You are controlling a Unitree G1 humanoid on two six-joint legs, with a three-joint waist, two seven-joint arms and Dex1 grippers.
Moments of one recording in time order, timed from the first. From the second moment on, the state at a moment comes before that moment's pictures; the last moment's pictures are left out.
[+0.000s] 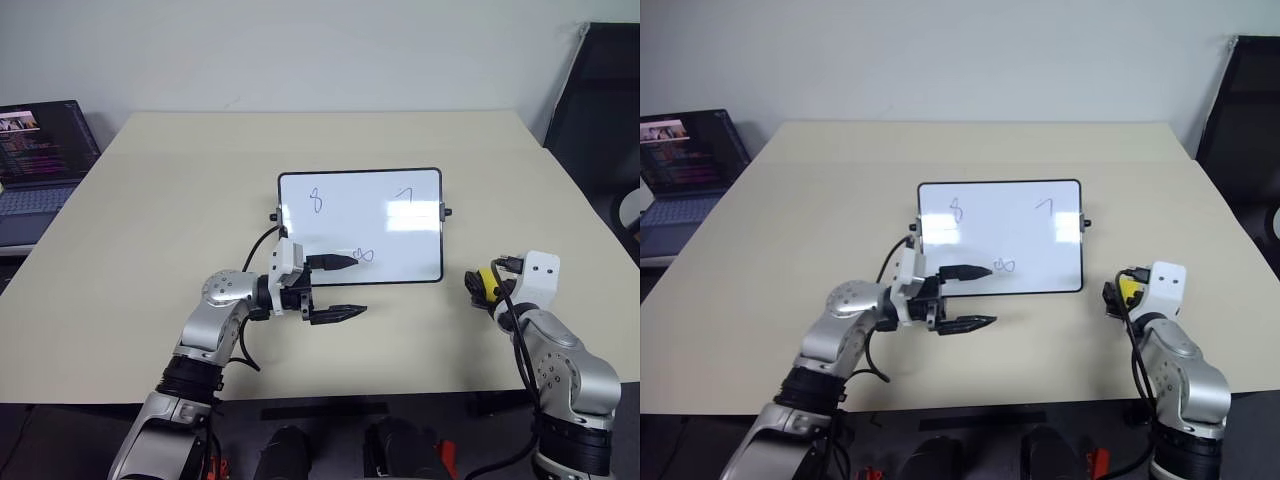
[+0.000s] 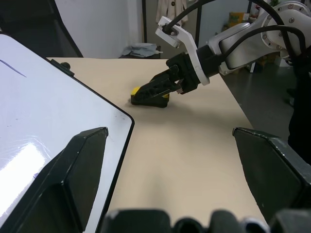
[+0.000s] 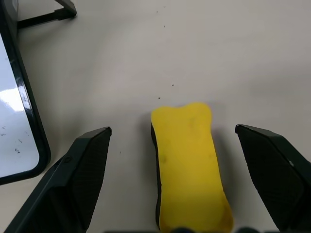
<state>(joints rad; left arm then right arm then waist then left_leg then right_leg) -0.44 0.39 -0.15 0.17 -0.39 0.04 -1.26 -0.16 -0.21 -0.32 -0.38 0.33 0.92 -0.02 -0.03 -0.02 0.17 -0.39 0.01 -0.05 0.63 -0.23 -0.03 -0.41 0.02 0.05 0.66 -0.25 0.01</state>
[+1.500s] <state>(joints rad) -0.45 0.39 -0.15 0.20 -0.35 0.01 -1.25 -0.18 -0.21 -0.33 -0.32 0.33 0.95 -0.02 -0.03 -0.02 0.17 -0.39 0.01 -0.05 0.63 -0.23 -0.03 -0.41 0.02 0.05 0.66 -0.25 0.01</state>
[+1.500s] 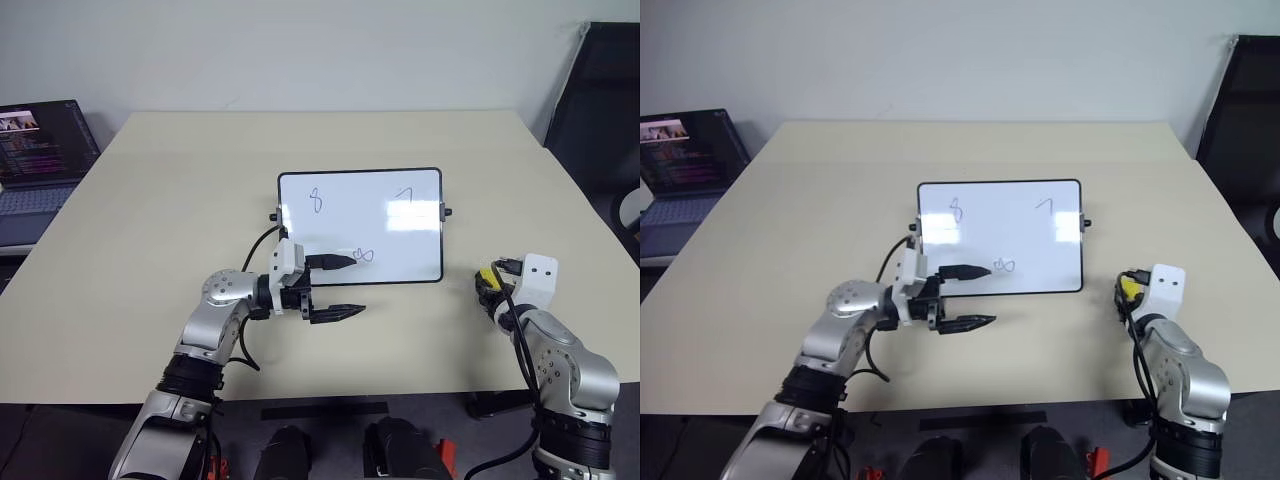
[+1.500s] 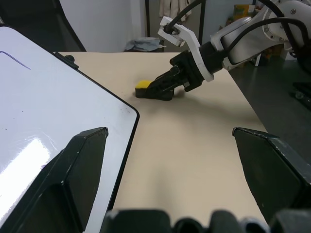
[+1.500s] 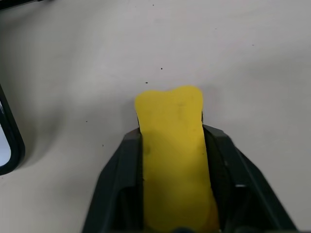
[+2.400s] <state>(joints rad) -0.58 0.33 -0.14 0.41 -0.13 -0.17 -0.90 -0.28 -0.23 -0.18 -0.33 0.21 0.62 0.04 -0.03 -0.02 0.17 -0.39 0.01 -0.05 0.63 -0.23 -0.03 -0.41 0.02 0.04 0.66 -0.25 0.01</state>
